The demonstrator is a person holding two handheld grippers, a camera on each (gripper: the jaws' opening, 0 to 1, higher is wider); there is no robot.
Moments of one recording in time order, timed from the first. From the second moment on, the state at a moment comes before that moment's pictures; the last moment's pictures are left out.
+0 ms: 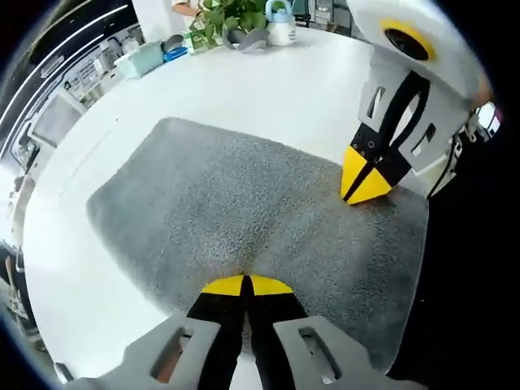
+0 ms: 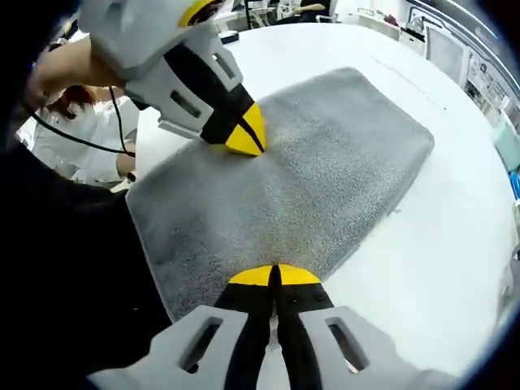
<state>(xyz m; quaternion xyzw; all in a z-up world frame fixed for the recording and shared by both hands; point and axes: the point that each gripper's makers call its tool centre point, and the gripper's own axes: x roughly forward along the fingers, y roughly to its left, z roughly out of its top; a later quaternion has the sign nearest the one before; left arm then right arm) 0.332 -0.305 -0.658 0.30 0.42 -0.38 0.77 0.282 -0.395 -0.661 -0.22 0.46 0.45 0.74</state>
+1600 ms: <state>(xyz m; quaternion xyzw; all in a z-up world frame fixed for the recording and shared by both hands) 0.326 -0.309 -0.656 0.31 0.32 -0.44 0.78 0.269 -0.389 -0.651 -0.25 0.19 0.48 0.82</state>
